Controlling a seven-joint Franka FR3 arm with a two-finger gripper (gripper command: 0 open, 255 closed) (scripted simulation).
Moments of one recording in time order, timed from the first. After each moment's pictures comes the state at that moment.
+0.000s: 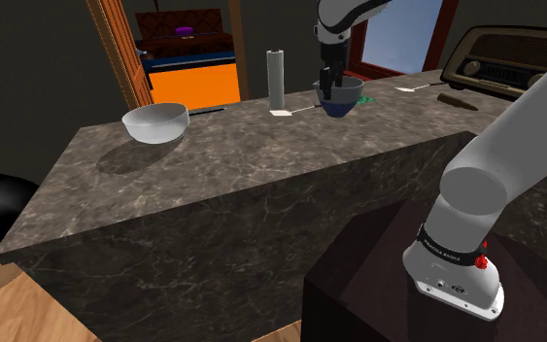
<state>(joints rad) -0.14 -0.33 -0.12 -2.22 -0.23 1.94 -0.31</state>
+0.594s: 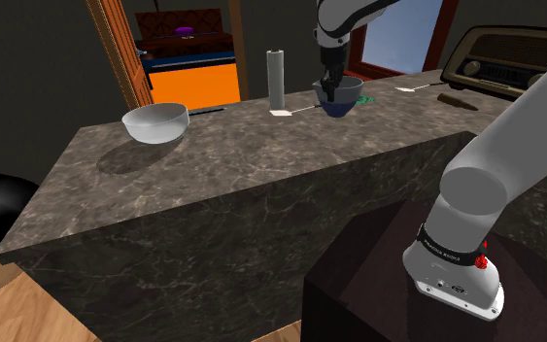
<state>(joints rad) -0.14 -0.33 -0.12 -2.24 -0.23 1.96 -0.30</state>
